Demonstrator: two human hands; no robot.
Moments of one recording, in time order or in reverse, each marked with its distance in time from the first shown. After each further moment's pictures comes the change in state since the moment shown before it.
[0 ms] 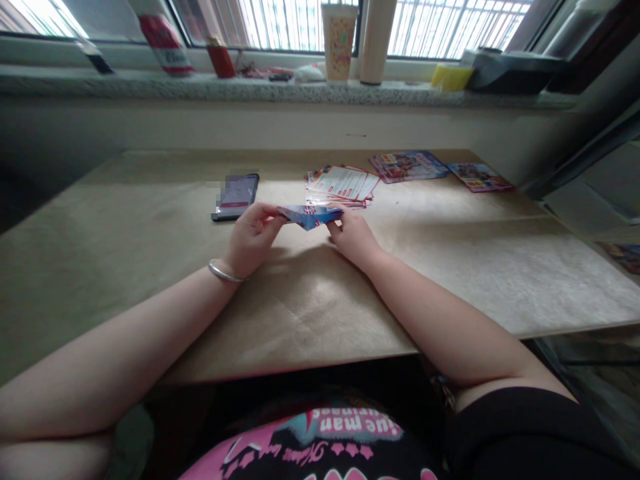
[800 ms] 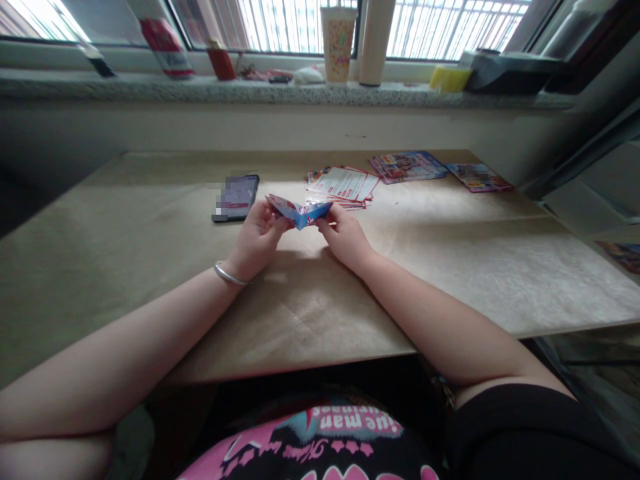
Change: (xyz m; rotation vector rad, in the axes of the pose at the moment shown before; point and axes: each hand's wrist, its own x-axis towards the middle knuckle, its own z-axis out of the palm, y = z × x) left_hand 0.002 0.005 0.013 -0.275 -0.042 -0.134; right_hand 0.000 -0.010 0.013 0.273 0.000 -0.014
